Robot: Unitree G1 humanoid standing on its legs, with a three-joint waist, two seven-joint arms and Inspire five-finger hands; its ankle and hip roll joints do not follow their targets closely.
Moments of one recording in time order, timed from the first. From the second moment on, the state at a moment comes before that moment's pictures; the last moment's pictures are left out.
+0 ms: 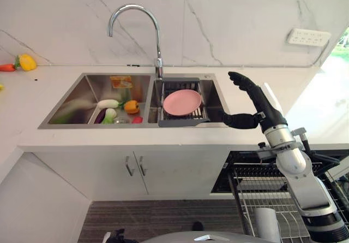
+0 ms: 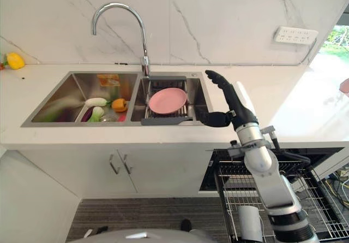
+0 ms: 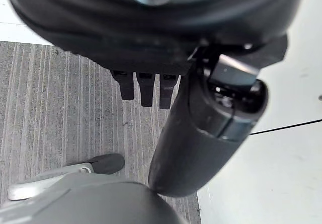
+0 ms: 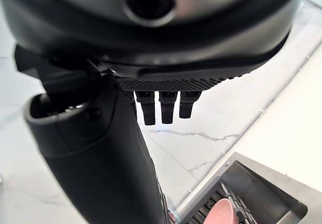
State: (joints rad) left arm 0.06 0.17 -0.08 1.33 0.01 -0.07 0.23; right arm -0.06 -0.55 0.06 -0.36 -0.17 0.14 0.00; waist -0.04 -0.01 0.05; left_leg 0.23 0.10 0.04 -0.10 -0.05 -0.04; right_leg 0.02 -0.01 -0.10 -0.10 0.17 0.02
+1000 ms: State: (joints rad) left arm 0.05 0.20 -0.15 1.36 0.05 -0.06 0.20; right arm -0.58 -0.82 0.57 0.27 -0.64 0.00 0.19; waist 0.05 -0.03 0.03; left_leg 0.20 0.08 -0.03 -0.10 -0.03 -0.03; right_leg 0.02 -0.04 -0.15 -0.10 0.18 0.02
